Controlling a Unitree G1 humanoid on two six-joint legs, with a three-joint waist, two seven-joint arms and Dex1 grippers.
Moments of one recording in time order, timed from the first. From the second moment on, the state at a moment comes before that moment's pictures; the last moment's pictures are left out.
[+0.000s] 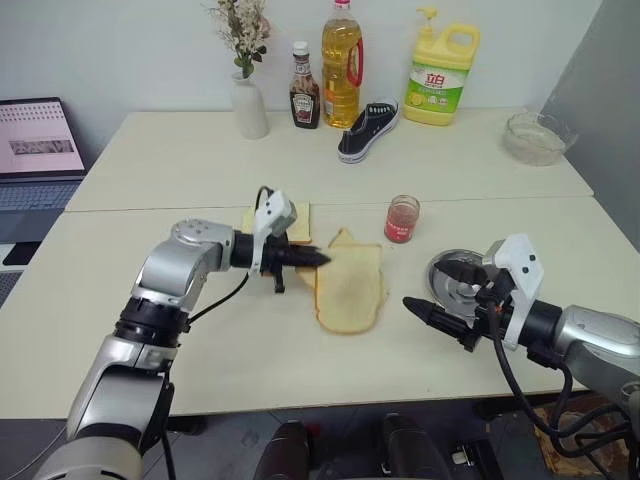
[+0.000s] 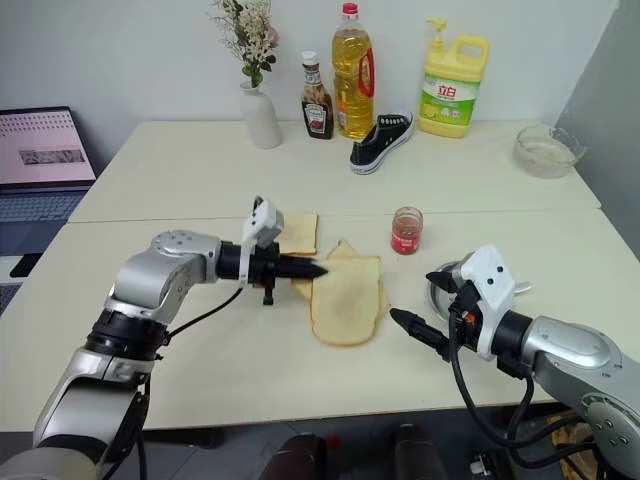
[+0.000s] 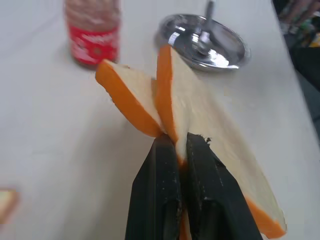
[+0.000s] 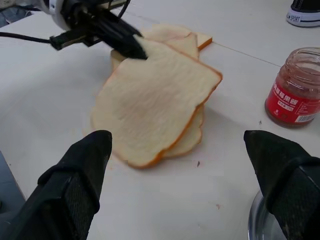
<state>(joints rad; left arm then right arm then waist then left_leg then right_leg) -0.79 0.59 -0.14 0.28 -0.34 0.57 -1.15 -0.12 -0.70 -0.26 -0.86 0.91 1.10 0.38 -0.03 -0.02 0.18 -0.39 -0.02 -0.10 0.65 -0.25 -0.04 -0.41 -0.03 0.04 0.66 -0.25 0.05</state>
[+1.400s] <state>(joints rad) -0.84 0.62 0.16 0.72 -0.27 0.39 -0.84 -0.18 -0.70 -0.17 -0.81 0.92 1.06 0.33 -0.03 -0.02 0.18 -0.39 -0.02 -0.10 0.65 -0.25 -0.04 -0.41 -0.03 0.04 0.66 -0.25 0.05</state>
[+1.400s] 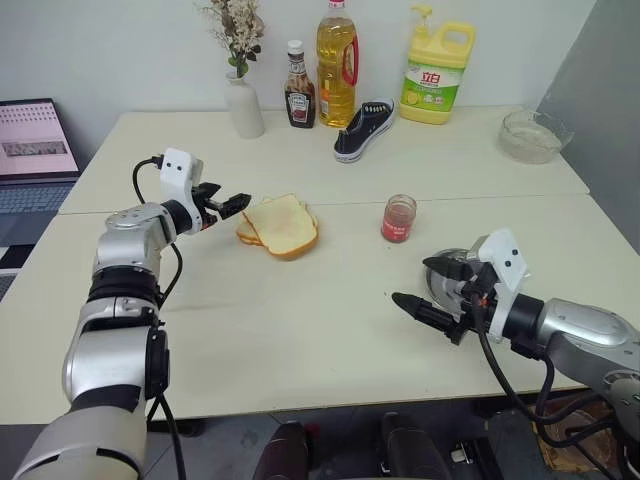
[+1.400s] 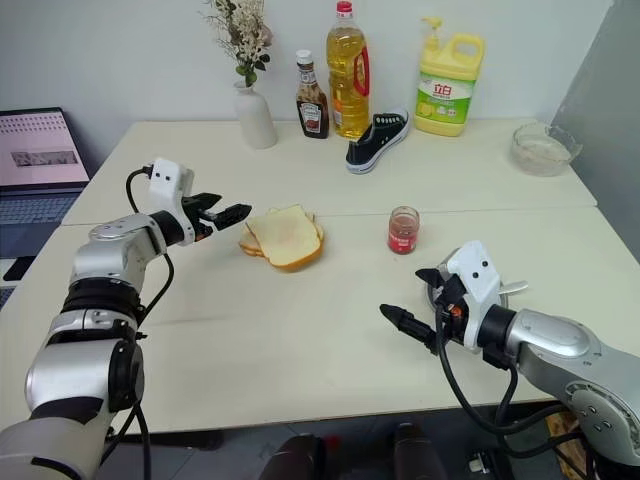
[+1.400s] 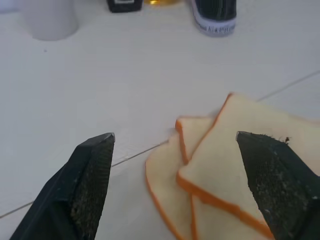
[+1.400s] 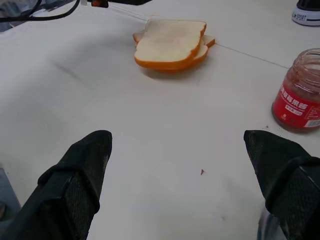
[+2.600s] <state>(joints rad) -0.56 0.35 0.34 0.38 -0.64 0.85 -0.63 -0.19 -0.69 -0.12 -0.78 0.89 1.01 0.31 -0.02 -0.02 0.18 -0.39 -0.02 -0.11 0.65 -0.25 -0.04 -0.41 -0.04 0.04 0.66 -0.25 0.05</state>
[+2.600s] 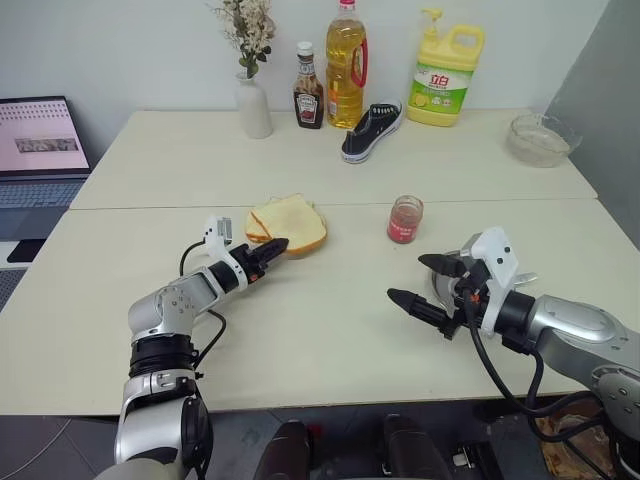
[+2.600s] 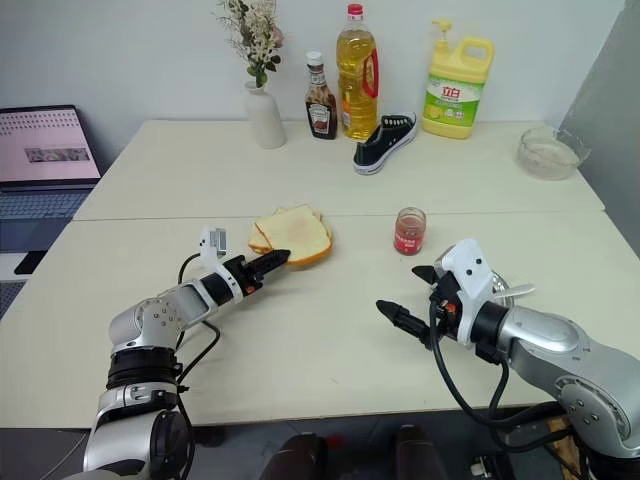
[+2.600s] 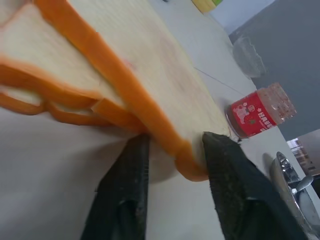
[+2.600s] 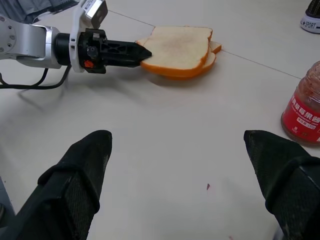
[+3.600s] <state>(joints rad) -0.31 0.69 -0.12 -0.10 -0.70 1.10 -0.92 -0.17 -0.69 -0.12 -0.78 0.89 1.01 0.30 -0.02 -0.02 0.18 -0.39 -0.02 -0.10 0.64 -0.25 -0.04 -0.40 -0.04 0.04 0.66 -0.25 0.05</state>
